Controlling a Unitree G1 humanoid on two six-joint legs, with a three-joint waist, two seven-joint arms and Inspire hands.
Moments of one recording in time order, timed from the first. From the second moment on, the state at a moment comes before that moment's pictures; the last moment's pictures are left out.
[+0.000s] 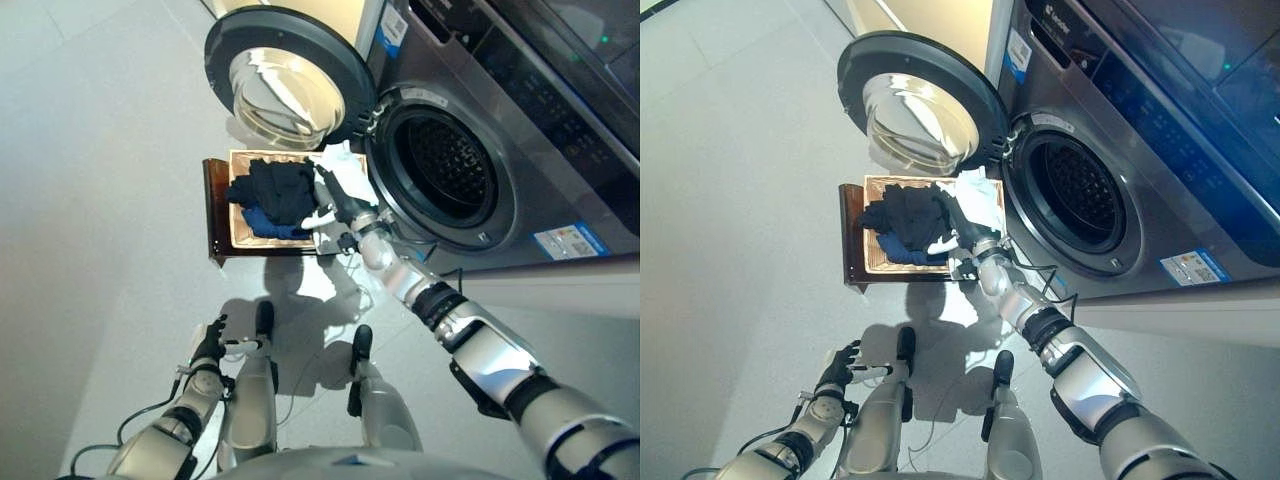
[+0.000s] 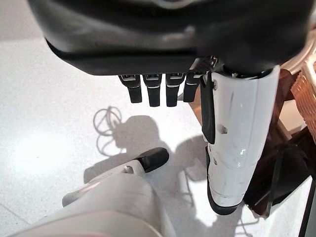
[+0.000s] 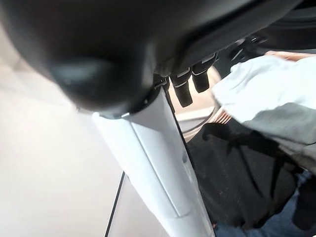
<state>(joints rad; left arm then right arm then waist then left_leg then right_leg) -0.25 0.23 -0.34 1.24 -0.06 -0.16 0.34 -0.81 -0.27 0.70 0.76 -0.30 -0.06 -0.34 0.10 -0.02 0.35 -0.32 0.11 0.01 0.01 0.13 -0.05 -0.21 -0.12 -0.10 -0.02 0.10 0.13</state>
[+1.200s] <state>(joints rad) -0.29 0.24 -0.34 1.26 -0.13 -0.16 0.35 -1.07 -0.23 0.94 1.15 -0.89 0.09 -0.34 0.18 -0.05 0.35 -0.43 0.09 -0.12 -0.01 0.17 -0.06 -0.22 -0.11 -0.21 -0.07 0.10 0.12</state>
